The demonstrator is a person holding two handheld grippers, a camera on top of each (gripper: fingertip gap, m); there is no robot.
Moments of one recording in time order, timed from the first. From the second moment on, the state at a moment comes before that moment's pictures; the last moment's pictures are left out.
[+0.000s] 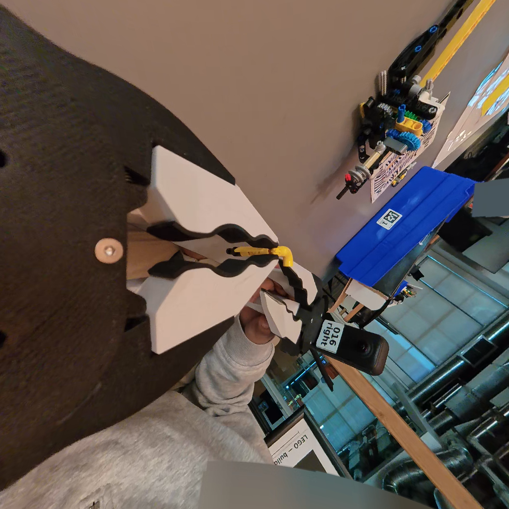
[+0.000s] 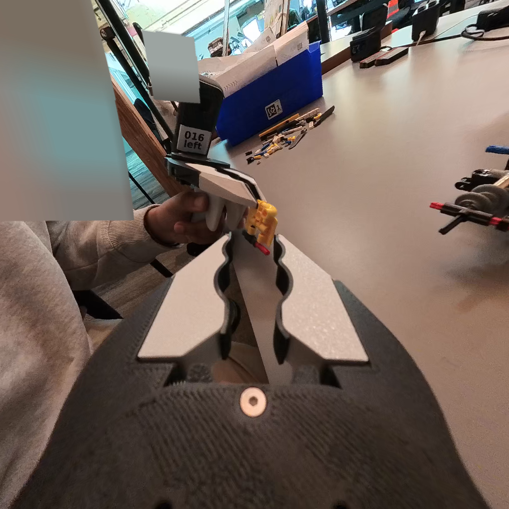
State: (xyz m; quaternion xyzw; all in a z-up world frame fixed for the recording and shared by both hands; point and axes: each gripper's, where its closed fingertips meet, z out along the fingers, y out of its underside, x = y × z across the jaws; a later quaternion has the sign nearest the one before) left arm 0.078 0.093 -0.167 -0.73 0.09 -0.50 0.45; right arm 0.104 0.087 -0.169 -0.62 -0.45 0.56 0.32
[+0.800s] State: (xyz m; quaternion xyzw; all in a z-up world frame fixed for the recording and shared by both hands) left arm 0.078 0.098 -0.177 -0.75 0.09 -0.47 0.46; right arm 0.105 0.090 -0.171 -0.63 -0.44 0.54 0.33
